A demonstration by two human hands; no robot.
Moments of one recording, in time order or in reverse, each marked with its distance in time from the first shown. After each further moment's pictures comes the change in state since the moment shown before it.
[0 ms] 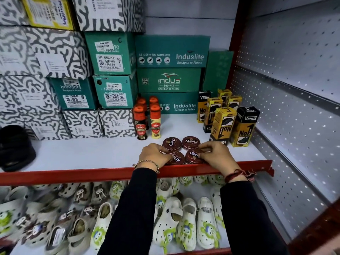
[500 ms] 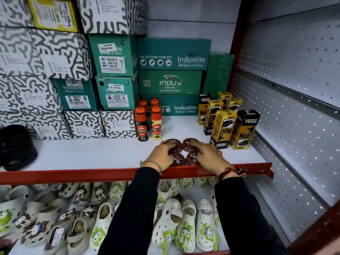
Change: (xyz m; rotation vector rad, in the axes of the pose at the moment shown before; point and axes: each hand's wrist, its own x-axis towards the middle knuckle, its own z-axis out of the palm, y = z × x) left_hand 0.006 0.006 0.008 0.143 -0.154 0.299; right_hand 0.005 -0.010 0.013 -0.402 -0.185 -0.123
